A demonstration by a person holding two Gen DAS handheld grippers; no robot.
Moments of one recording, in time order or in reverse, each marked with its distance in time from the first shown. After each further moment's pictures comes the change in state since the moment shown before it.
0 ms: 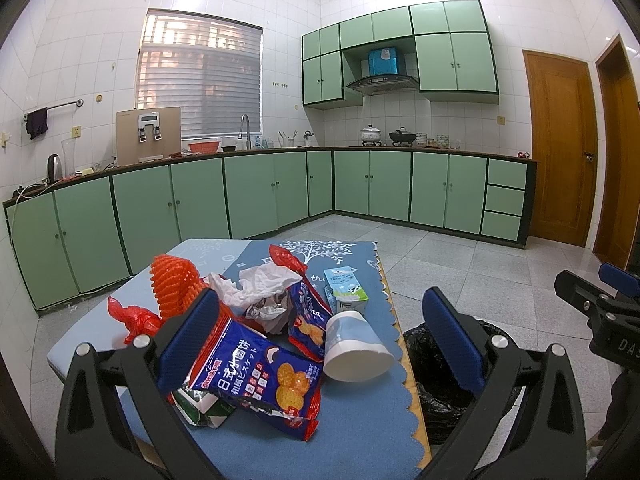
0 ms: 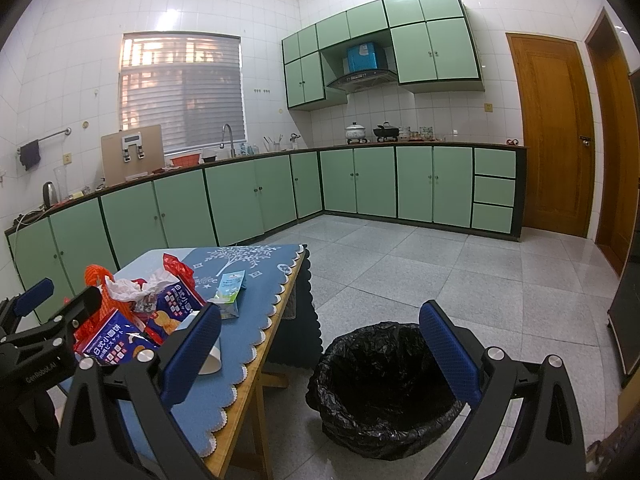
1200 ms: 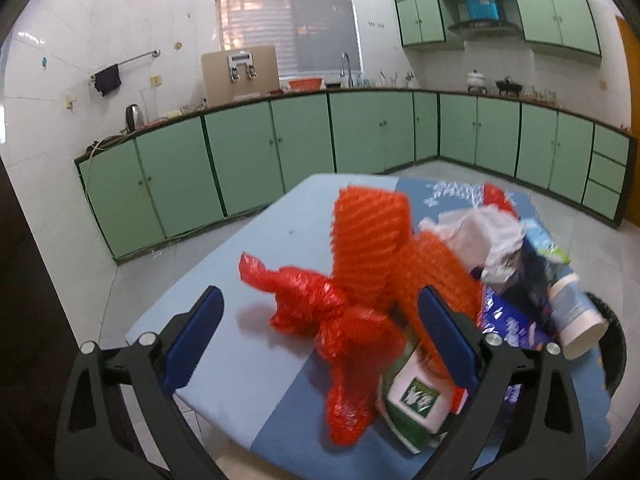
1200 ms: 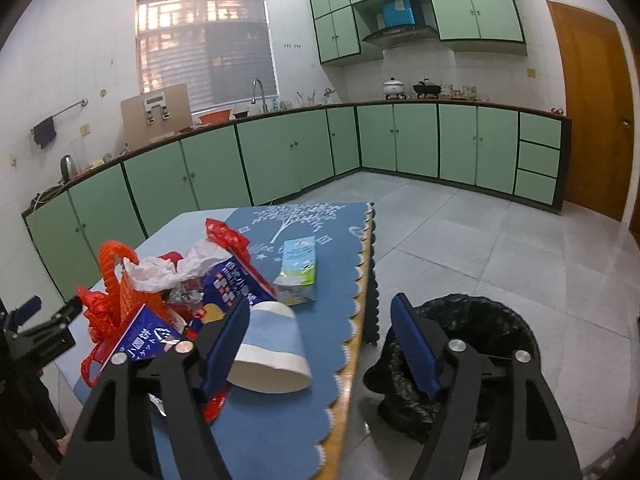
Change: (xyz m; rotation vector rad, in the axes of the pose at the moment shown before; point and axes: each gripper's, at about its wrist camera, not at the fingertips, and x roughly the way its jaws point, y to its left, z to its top) left arm 0.061 0.172 -0.018 -0.057 0.237 0.354; right arm 0.097 0.102 -0.008 -0.012 0.178 0.120
